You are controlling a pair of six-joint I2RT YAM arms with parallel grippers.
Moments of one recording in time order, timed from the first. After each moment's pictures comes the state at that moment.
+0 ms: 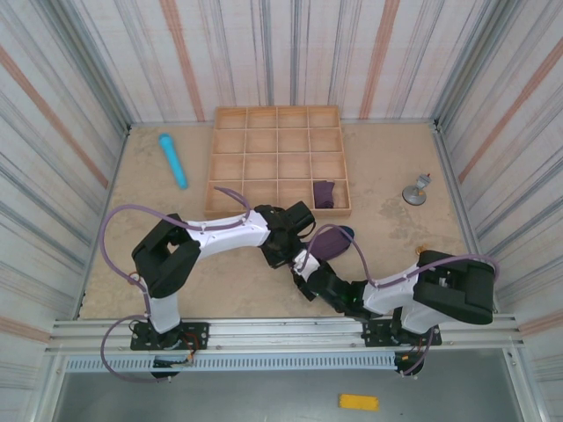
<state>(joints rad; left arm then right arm) -0.97 1.84 1.26 -0.77 0.05 -1.39 1.25 1.44 0.24 0.59 0.53 0.13</state>
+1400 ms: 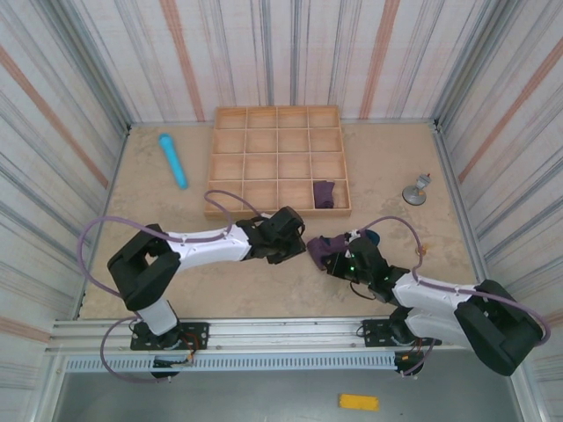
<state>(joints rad) -0.98 1.69 1.00 -0.29 0.00 -1.22 0.67 1.08 0.16 0.22 -0.13 0.93</state>
